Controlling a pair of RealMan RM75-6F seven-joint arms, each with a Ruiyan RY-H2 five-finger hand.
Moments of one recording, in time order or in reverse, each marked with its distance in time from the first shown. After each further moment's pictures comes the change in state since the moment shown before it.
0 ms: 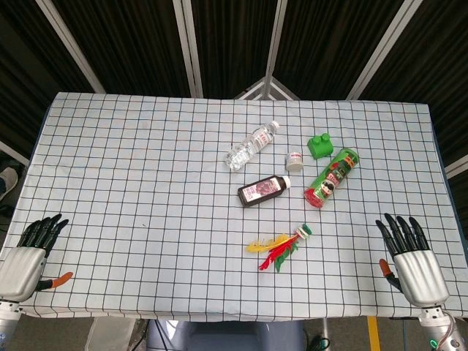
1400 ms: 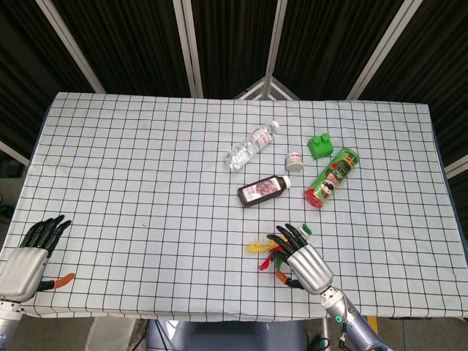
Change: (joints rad) left arm -0.005 0.004 0.007 -0.006 0.003 -0.014 -0.011; right arm 0.235 -0.447 0.008 0.185 -0.146 -0.269 0.199
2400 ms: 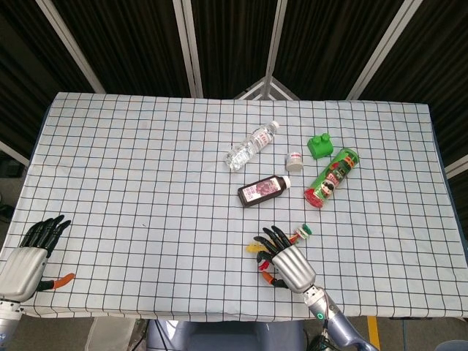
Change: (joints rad) left arm -0.003 0.006 0.000 -0.004 -0.006 -0.007 -0.013; right arm 0.026 -0.150 -0.003 0.122 0.051 -0.017 0.014
